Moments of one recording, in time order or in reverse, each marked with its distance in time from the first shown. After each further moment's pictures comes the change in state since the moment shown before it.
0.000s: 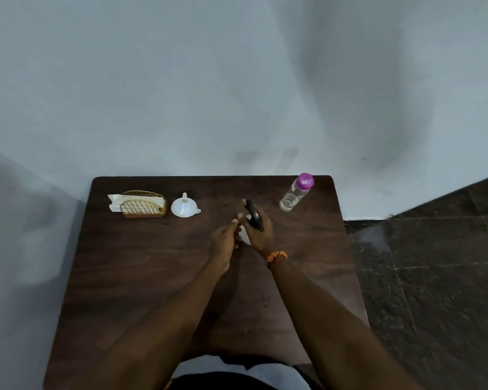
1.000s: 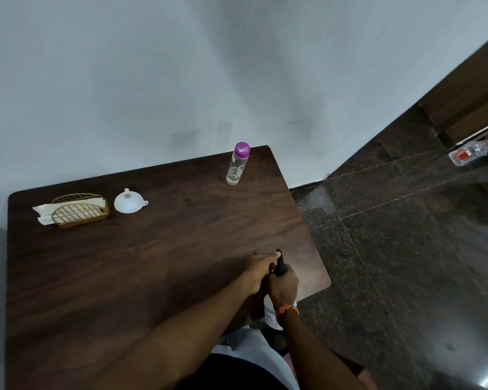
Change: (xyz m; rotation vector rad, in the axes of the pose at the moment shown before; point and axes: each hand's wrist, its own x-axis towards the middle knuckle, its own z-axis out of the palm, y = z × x) left_hand -0.130 -0.137 0.106 0.346 -0.519 -0.446; right_hand -0.227 0.087 -0.091 -0.215 0.578 0.742
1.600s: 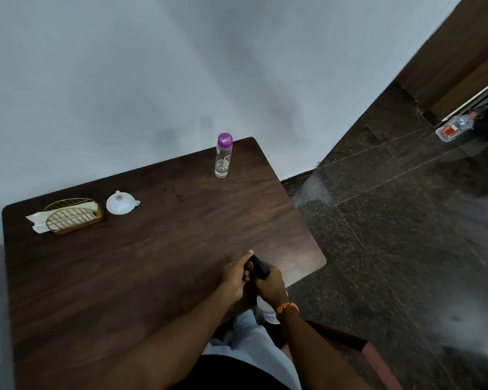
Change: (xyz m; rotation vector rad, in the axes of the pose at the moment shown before) left_hand -0.012 -0.058 -0.041 -0.252 0.188 0.049; right_hand -0.013 0.054 0.009 -0.025 -0.323 -0.307
